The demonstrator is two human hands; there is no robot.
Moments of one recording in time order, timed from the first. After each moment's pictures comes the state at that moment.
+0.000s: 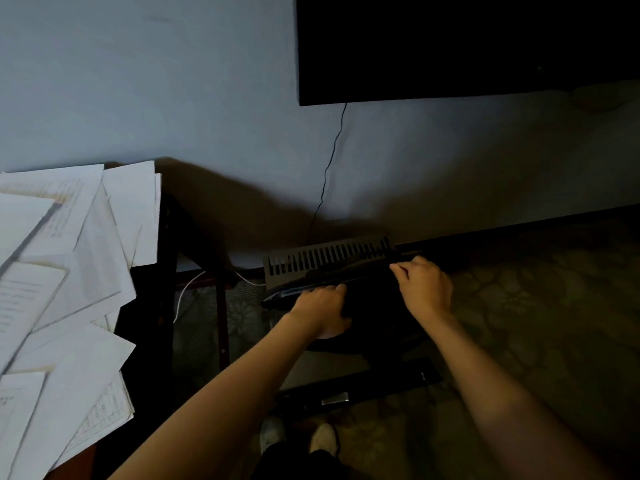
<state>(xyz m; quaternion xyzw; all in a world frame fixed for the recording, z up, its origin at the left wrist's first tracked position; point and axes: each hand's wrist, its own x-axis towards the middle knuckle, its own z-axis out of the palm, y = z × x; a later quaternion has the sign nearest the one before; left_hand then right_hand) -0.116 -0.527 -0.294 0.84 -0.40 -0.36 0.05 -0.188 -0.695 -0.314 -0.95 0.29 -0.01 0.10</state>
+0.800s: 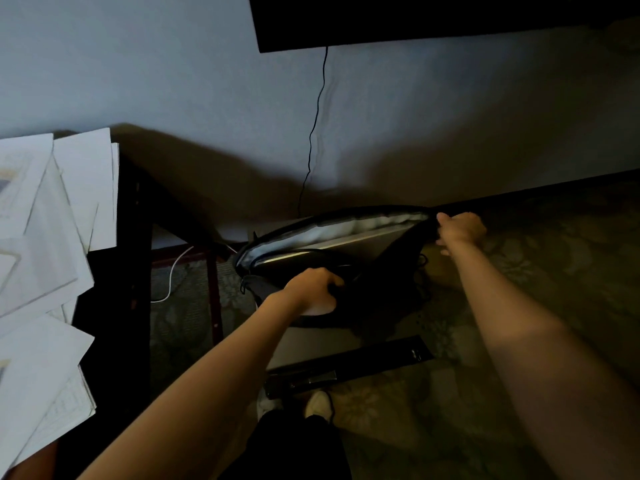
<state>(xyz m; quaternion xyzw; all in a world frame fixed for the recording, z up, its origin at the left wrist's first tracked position) -0.109 -0.555 -0.328 0.81 -0.30 -0.48 0.16 -0.150 -0.816 -0.359 -0.67 0.61 -0.02 0.42</state>
